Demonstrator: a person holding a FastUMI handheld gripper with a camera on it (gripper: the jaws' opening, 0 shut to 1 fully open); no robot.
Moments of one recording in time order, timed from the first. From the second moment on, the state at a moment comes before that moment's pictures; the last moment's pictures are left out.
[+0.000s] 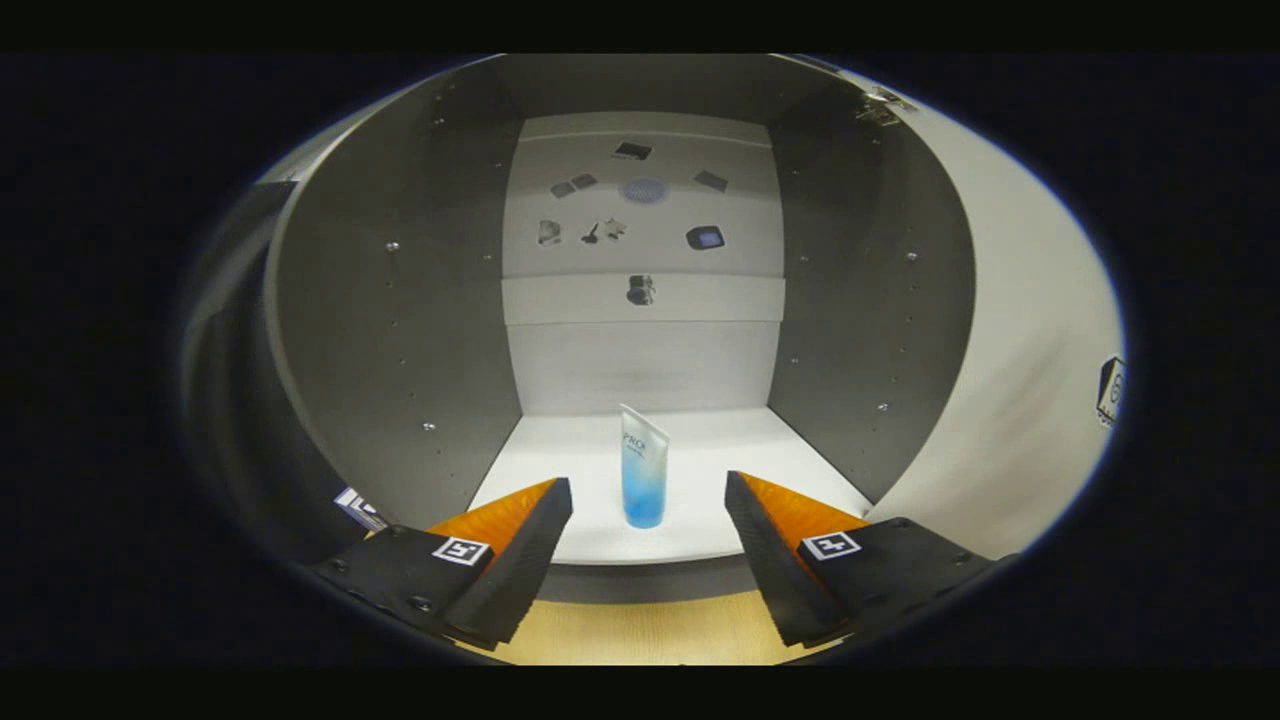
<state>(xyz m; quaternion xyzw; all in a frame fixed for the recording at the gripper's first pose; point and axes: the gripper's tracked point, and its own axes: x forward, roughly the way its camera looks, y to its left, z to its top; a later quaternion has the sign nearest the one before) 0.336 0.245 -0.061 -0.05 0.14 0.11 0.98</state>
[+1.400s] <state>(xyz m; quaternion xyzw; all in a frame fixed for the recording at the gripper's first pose) 0.042 0.052 -0.003 -0.03 0.04 0.06 1.00</state>
